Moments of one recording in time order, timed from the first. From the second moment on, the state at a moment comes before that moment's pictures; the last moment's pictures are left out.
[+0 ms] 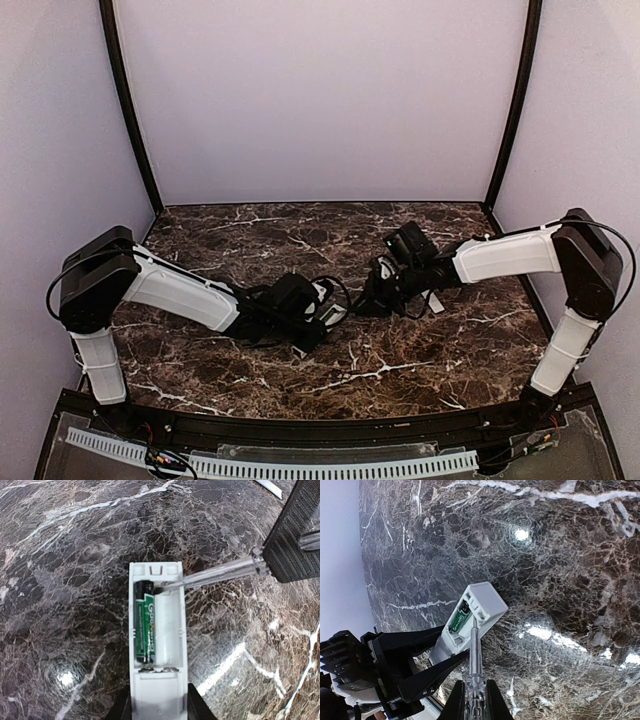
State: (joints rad) left arm -1.04 1.88 0.99 0.00 -0.11 -0.36; right arm 0.74 1.72 1.00 -0.20 -0.45 0.95
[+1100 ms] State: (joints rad) left arm -1.04 1.89 1.00 0.00 -0.11 -0.37; right arm 0.75 1.76 1.07 -0.32 -0.42 0.67
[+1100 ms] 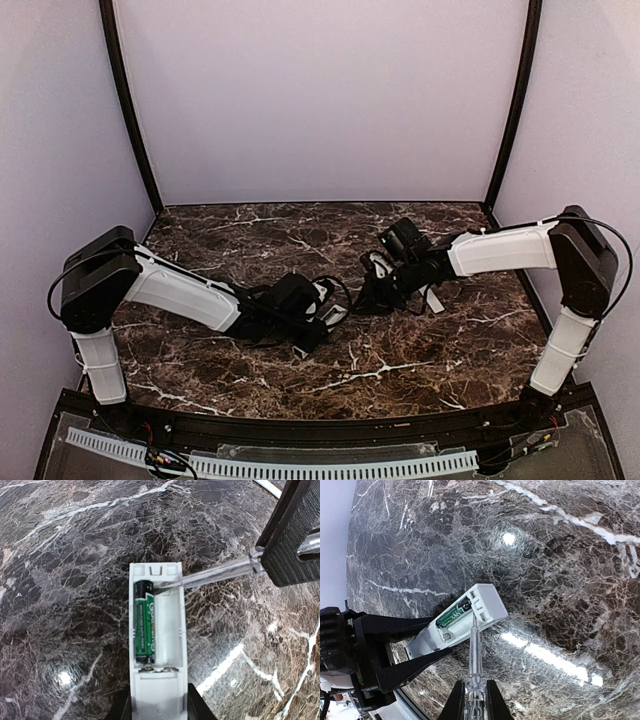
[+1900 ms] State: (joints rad) left arm -1.04 1.90 1.03 -0.03 -0.12 -0.35; right arm 0.71 1.77 1.07 -0.31 -0.52 0.85
